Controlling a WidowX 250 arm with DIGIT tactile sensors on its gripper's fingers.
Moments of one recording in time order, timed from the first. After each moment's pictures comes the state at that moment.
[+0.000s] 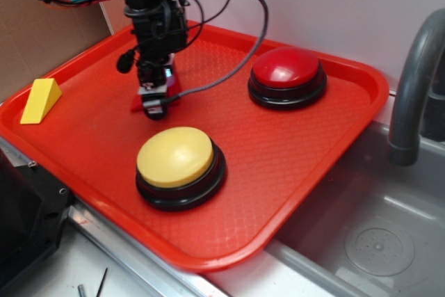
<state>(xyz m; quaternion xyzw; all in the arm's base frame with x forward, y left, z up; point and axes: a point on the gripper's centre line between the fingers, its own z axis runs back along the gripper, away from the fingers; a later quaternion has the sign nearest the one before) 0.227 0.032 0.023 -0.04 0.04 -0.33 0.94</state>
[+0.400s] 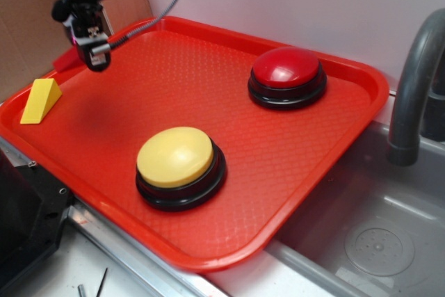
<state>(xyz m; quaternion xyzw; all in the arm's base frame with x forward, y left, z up) 0.192 0.063 0.103 0.02 0.06 -0.07 1.00</state>
